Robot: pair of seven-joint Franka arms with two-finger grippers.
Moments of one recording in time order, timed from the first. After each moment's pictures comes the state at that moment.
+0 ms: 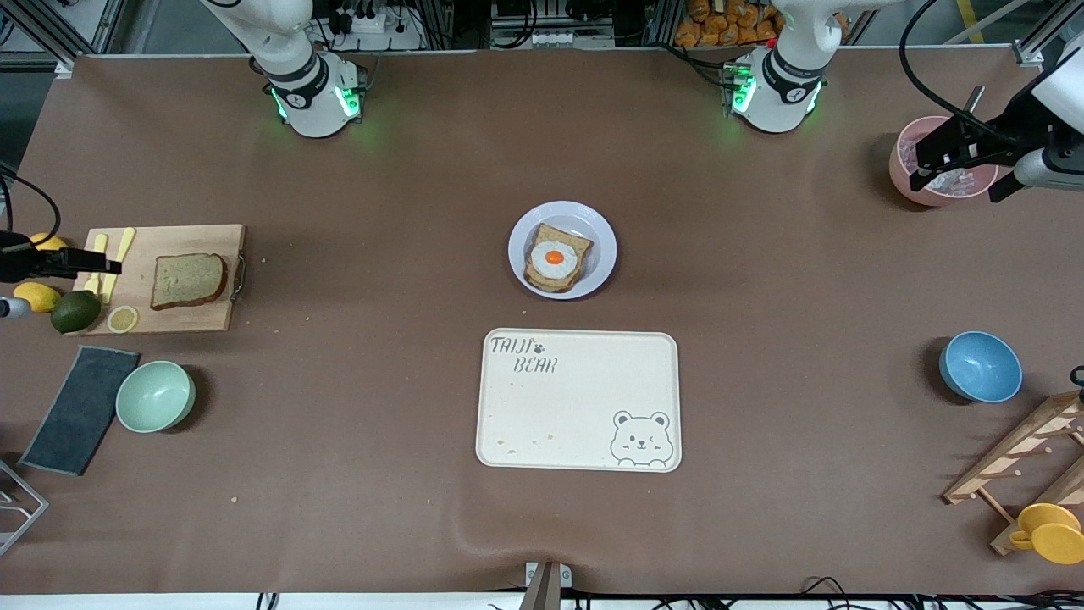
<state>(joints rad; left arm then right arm) 0.05 -0.09 -0.13 -1.59 -0.08 1.53 0.05 -0.50 0.29 0.03 -1.82 0.07 1.81 -0.51</state>
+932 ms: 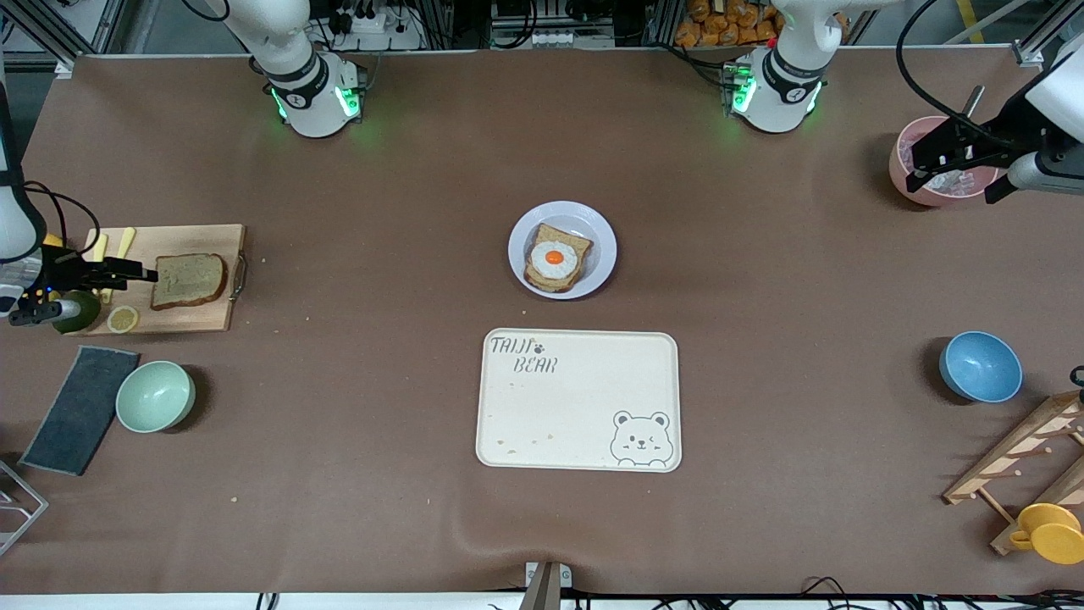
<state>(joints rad) 0.05 -0.09 -0.13 -1.59 -0.08 1.53 0.05 -0.60 0.43 0.03 -1.92 0.15 1.99 -0.75</state>
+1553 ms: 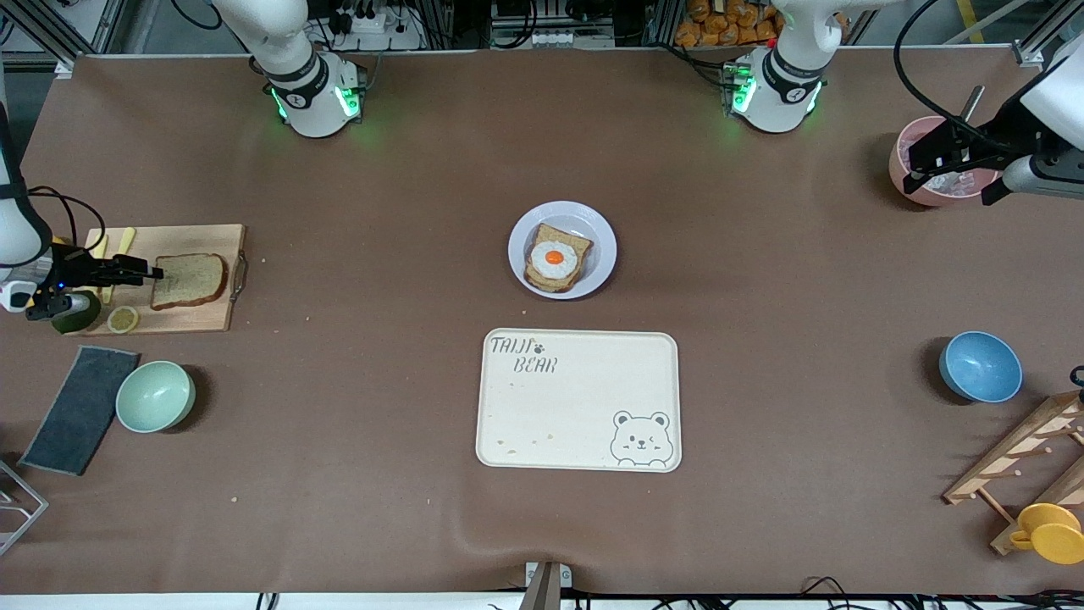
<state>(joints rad) 0.05 -0.08 -0.13 -1.59 -0.08 1.53 0.05 -0.66 0.51 0.03 -1.92 0.16 2.03 -0.86</state>
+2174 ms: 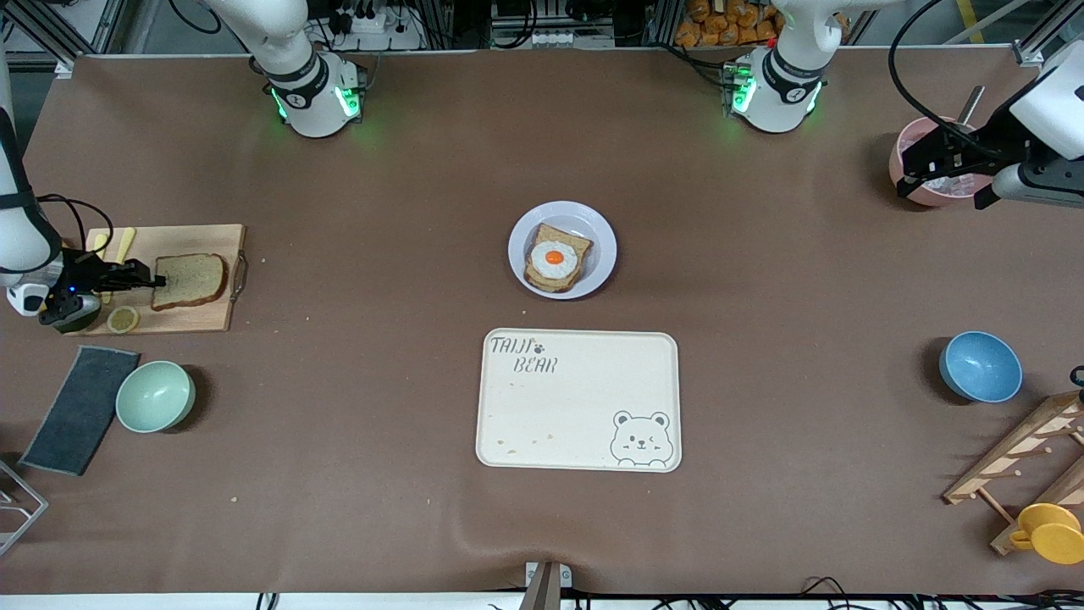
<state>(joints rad) 0.04 -0.07 -0.14 -1.60 -0.08 1.53 0.05 -0.67 0.54 0.03 -1.92 0.20 2.05 -0.97</state>
